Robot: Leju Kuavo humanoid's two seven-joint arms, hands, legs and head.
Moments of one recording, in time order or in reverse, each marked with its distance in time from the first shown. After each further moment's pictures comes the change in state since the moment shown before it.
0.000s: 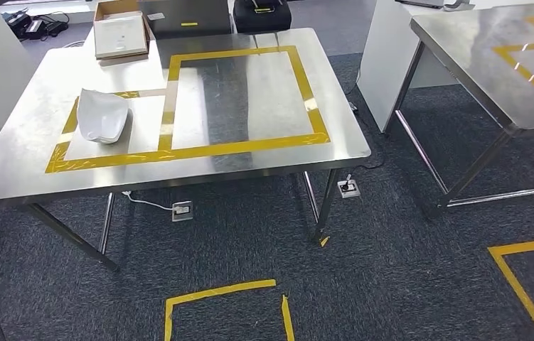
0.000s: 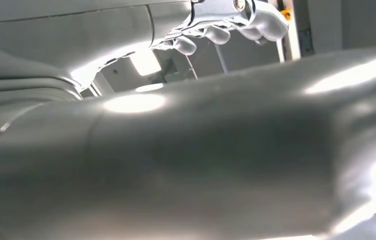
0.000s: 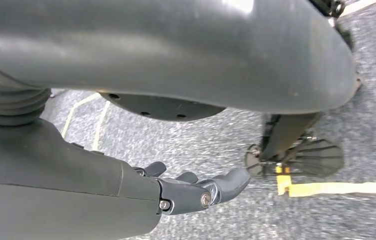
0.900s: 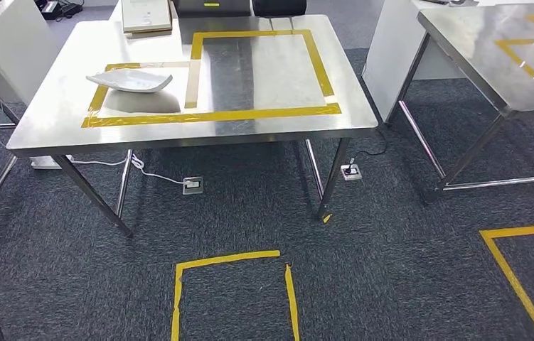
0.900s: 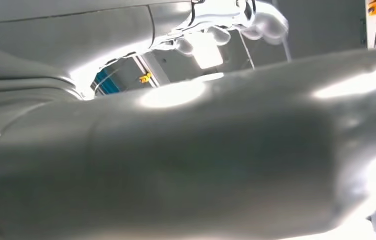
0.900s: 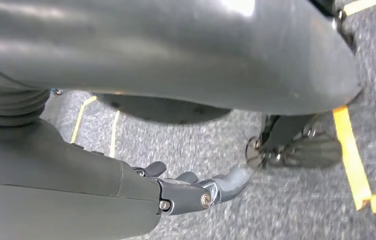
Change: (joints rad) left arm 0.110 0.134 0.082 -0.024 0.120 0.035 -0.028; right arm -0.001 0.022 0.004 -0.001 0.010 -0.070 0.001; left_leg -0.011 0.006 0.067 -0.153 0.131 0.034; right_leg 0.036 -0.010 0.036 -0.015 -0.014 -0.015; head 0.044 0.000
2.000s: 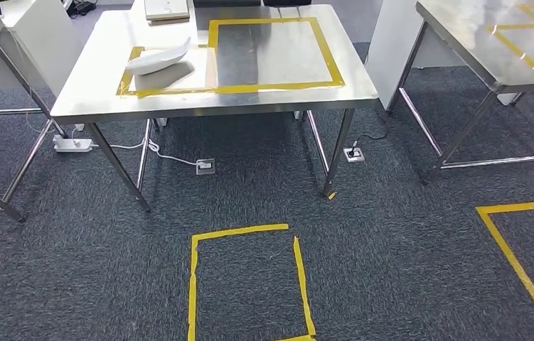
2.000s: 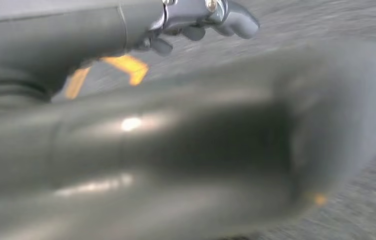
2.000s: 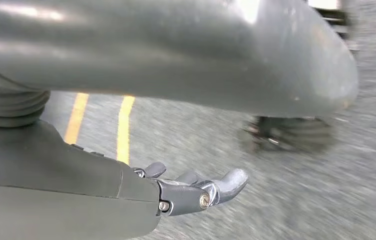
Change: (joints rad) left arm 1.282 -0.597 1.329 0.475 0.505 -0.123 0.173; right arm 0.027 -0.037 0.002 0.001 0.044 0.038 -0.100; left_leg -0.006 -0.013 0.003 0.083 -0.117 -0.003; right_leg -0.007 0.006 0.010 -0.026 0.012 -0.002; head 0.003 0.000
